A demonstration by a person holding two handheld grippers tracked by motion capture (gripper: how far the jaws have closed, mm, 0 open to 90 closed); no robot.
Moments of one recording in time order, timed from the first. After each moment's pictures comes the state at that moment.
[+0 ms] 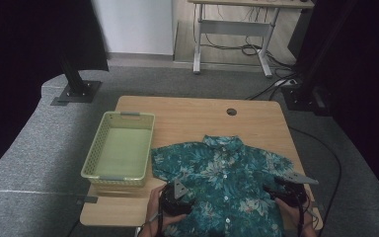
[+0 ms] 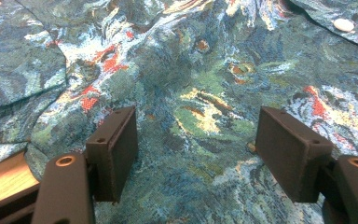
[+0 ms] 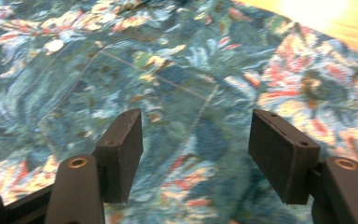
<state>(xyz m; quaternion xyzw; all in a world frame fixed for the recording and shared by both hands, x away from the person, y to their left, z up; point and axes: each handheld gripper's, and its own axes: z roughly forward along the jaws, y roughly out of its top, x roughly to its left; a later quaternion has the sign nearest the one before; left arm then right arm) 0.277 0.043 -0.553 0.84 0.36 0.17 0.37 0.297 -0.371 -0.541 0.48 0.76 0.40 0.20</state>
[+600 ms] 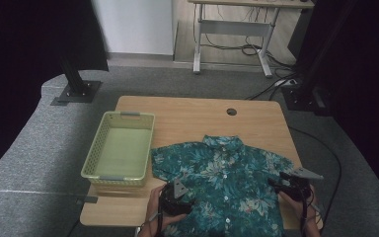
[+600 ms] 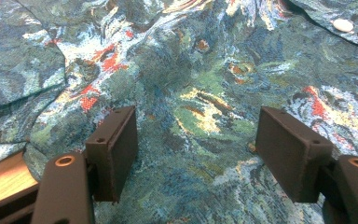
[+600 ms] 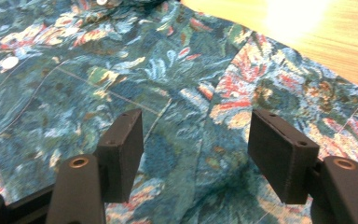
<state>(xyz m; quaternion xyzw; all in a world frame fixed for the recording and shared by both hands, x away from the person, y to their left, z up) 0.278 0.044 -0.553 0.84 0.36 0.17 0.37 0.314 -0.389 -0.541 0.50 0.74 0.40 0.22</state>
